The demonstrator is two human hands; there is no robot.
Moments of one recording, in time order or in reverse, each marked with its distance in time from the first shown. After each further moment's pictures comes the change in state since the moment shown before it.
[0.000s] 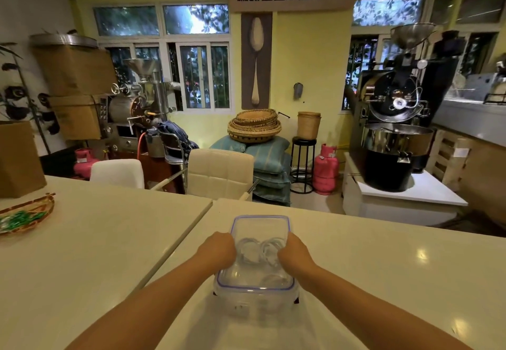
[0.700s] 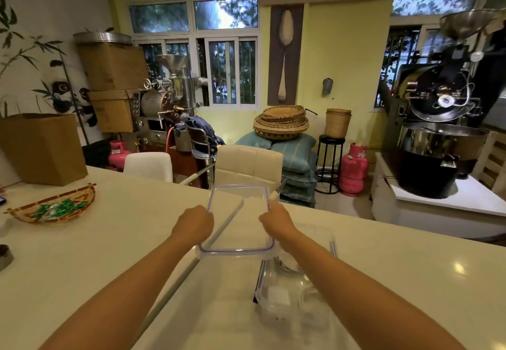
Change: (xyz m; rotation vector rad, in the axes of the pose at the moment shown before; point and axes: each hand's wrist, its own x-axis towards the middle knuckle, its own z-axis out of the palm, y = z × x) left_hand 0.019 -0.113 -0.033 -0.417 0.309 -0.237; right_hand 0.039 -0.096 0.065 0.093 -0.093 -0.206
